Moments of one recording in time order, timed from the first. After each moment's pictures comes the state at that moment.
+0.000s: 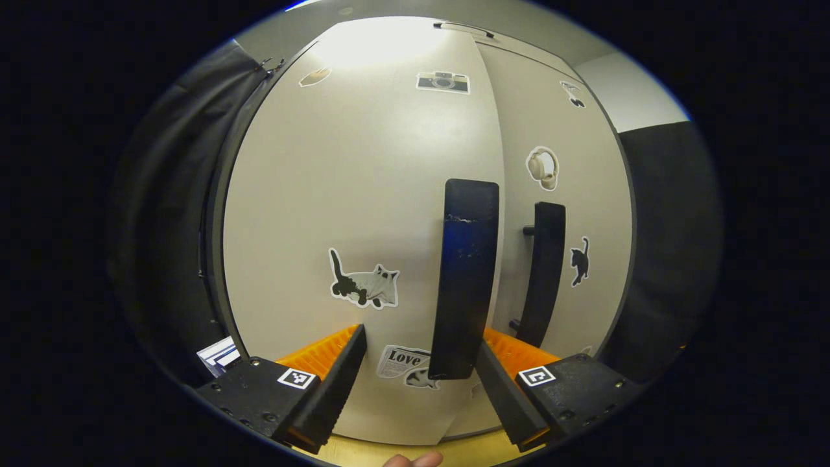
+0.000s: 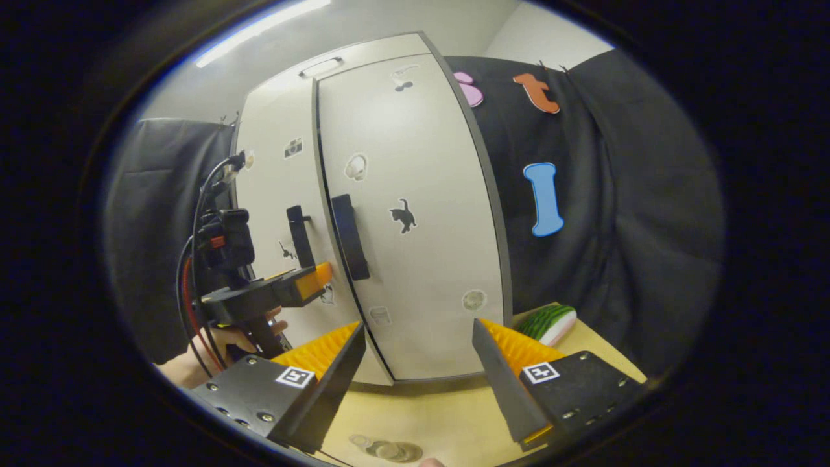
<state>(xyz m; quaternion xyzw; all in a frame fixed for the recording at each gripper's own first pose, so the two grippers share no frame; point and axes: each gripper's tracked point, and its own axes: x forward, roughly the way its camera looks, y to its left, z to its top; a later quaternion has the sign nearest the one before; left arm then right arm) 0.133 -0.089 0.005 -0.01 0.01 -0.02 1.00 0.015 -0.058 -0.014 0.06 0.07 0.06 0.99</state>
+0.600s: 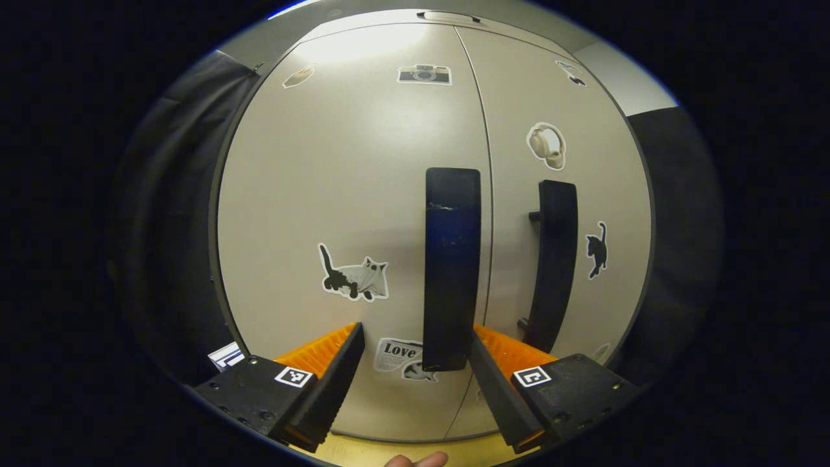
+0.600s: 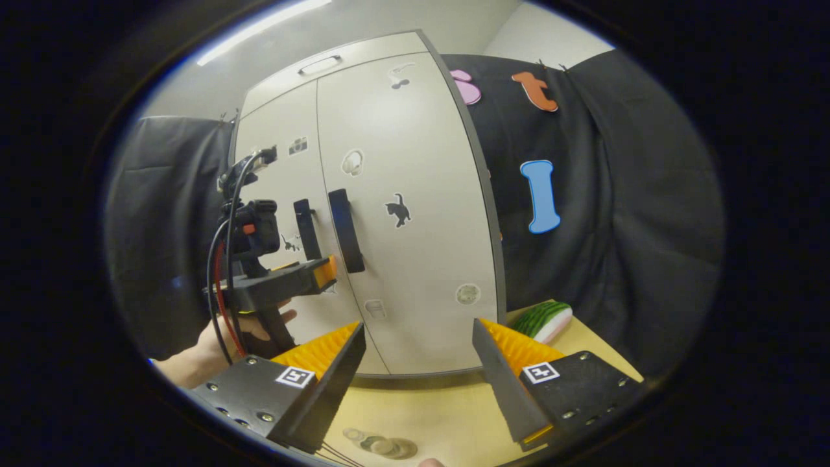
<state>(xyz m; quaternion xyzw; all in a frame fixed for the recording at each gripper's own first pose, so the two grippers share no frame) 0.123 -0.102 0.006 -0.01 0.02 -0.01 1.00 0.008 -0.065 -0.017 0.06 0.08 0.06 0.99</state>
